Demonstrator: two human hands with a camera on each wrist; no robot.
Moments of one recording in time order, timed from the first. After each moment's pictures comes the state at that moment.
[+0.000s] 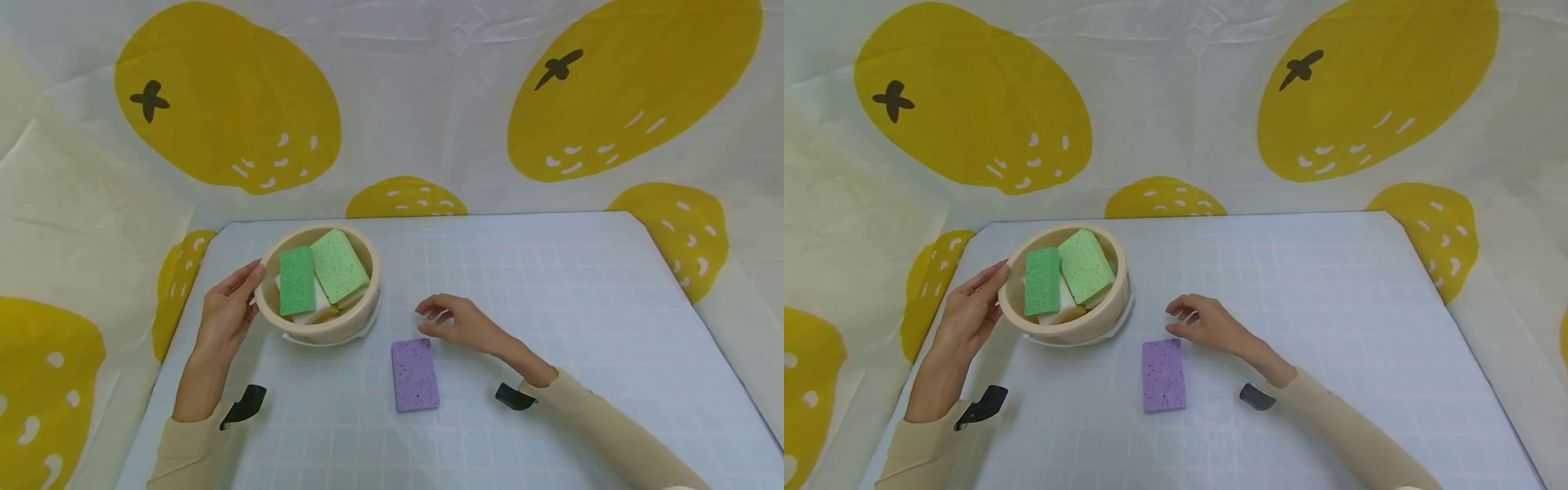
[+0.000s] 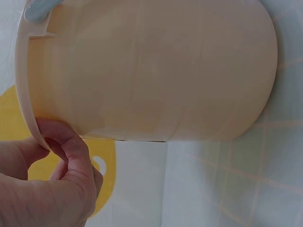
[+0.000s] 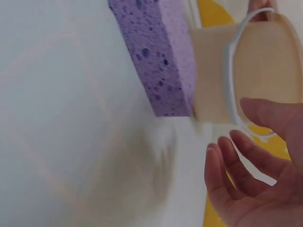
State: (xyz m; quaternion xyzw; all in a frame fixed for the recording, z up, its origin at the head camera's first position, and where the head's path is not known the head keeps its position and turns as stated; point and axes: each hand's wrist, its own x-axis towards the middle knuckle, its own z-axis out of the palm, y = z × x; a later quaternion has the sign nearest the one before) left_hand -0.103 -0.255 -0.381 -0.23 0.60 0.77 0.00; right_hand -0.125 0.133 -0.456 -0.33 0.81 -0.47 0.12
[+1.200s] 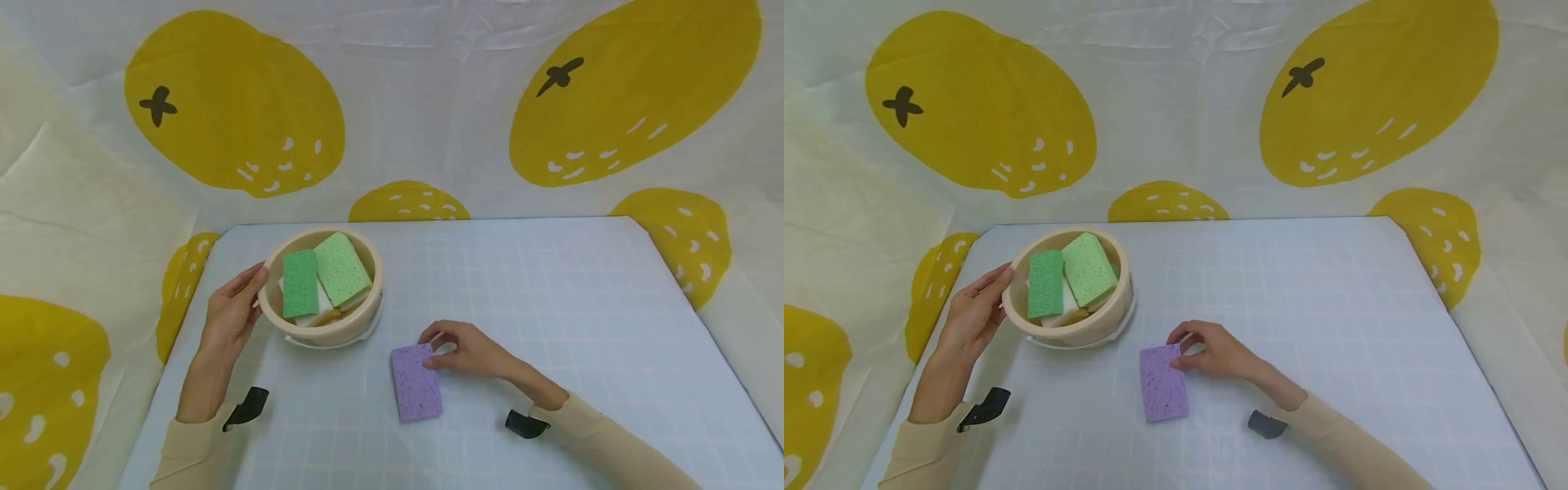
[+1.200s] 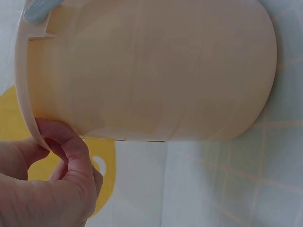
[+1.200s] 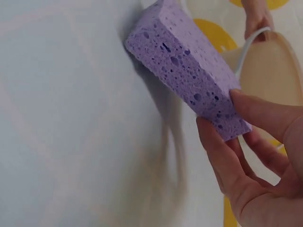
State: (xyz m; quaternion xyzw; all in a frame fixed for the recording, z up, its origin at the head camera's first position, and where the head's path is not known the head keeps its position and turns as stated) left_hand -0.102 -0.254 -0.382 -0.23 0.59 0.77 -0.01; right_hand -0.098 0.138 -0.470 -0.30 0.77 -0.52 0.22
